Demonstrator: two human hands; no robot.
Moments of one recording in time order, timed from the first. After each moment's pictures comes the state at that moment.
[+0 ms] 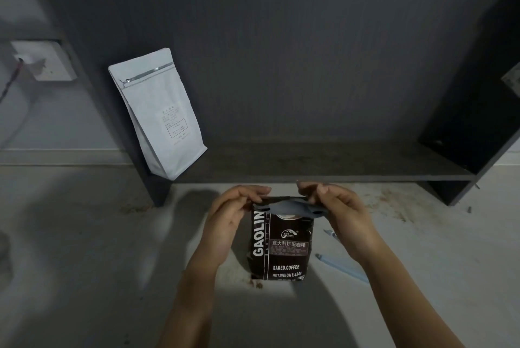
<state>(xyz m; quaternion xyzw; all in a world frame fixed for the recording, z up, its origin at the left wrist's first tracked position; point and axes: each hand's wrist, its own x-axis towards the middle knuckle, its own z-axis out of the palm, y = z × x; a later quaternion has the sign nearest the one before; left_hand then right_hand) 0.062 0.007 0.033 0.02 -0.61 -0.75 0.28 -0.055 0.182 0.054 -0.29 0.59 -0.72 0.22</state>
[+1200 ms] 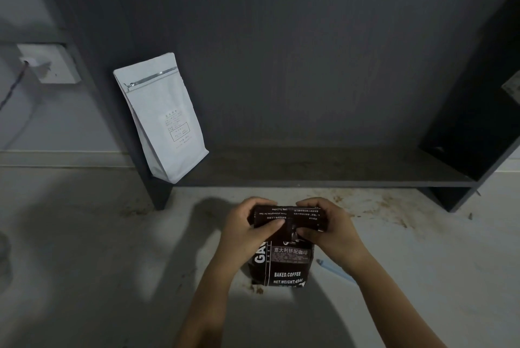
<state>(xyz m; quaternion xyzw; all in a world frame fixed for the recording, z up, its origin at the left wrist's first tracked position) 0.051 0.020 0.014 0.14 -0.74 -0.62 0.24 -0.051 0.178 0.030 -0.31 0.73 -0.59 0.18</state>
